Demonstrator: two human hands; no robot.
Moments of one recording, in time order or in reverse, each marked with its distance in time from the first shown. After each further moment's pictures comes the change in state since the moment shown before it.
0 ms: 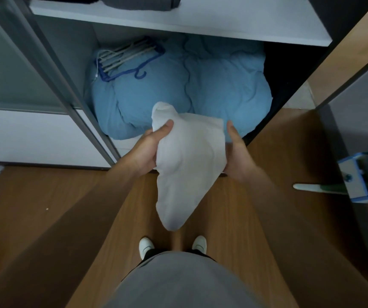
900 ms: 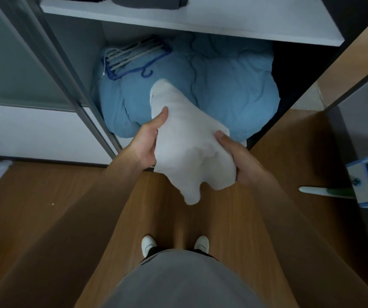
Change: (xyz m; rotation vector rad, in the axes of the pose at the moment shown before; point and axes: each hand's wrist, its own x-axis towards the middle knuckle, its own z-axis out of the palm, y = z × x) left_hand -0.008 0.021 0.002 -0.206 0.006 -0.102; right_hand -0.024 -0.006 0.017 -0.145 0.052 -0.064
